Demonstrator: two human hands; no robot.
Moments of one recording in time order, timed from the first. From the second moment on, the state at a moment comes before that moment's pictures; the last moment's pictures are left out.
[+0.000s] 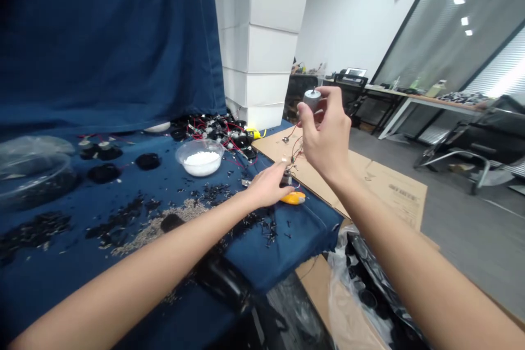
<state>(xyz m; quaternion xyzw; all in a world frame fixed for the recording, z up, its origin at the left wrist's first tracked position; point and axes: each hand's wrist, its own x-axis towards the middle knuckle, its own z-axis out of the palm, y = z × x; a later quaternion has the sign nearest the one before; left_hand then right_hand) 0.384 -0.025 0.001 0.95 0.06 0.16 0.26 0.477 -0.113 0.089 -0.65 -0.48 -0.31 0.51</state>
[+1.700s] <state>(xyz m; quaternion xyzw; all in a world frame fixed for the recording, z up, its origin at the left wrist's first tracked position) 0.432 0.021 -0.002 0.78 0.06 0.10 0.61 0.536 -0.086 0.071 -0.49 -0.50 -0.26 0.67</state>
